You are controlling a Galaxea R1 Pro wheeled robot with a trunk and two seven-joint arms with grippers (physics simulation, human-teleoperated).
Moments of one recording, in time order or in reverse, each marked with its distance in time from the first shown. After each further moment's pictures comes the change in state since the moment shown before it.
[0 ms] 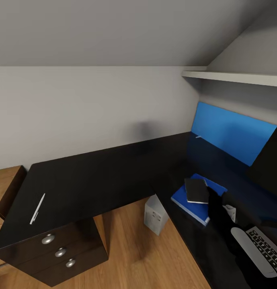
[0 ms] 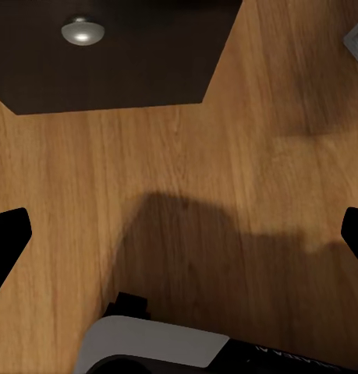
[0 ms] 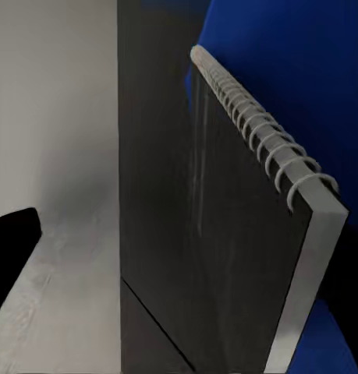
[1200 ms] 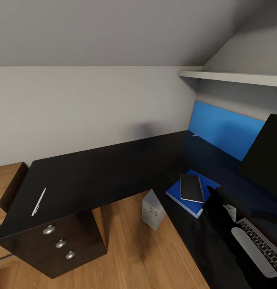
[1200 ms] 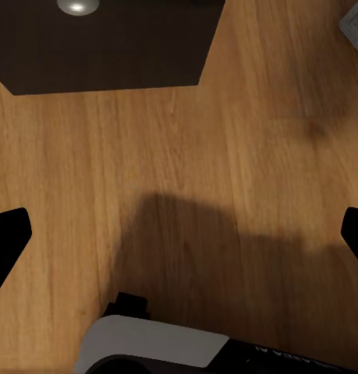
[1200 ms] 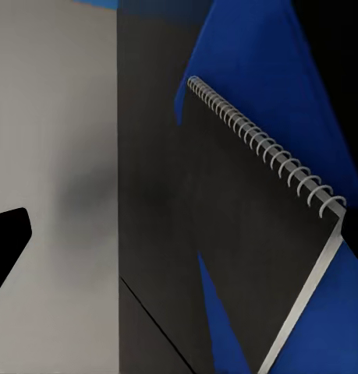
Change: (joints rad) left arm 0.000 -0.002 0.000 0.000 0.000 0.000 0.002; right arm 0.000 -0.003 -0.002 -0.002 0.000 0.000 0.002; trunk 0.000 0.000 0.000
